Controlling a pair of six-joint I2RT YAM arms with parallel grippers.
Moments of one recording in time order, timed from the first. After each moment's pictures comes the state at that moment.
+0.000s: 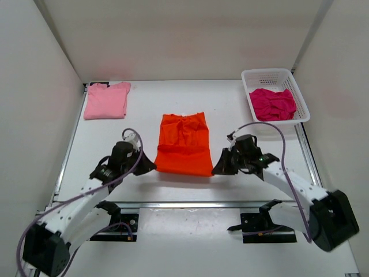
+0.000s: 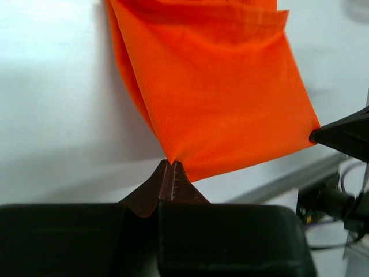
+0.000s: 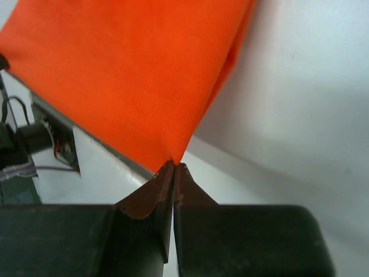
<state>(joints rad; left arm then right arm) -0.44 0.90 0.52 -0.31 0.17 -0.68 0.45 1.16 0.59 -0.30 -0.44 0.63</state>
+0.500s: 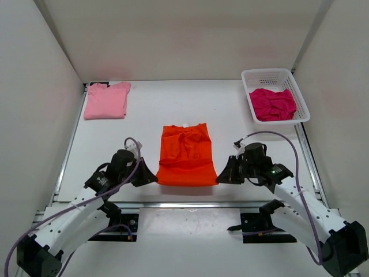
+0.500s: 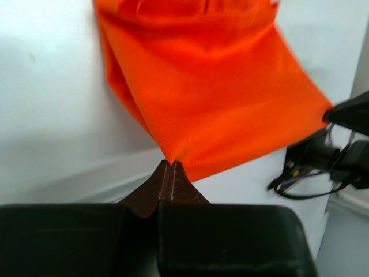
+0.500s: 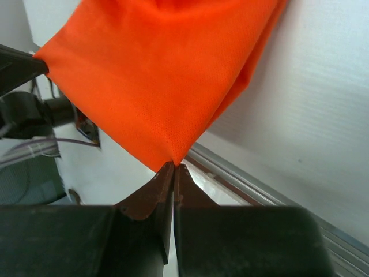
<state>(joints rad) -0.58 0.66 0.46 -0.56 0.20 -0.79 0.48 0.81 0.47 -0.49 -0.51 0.70</state>
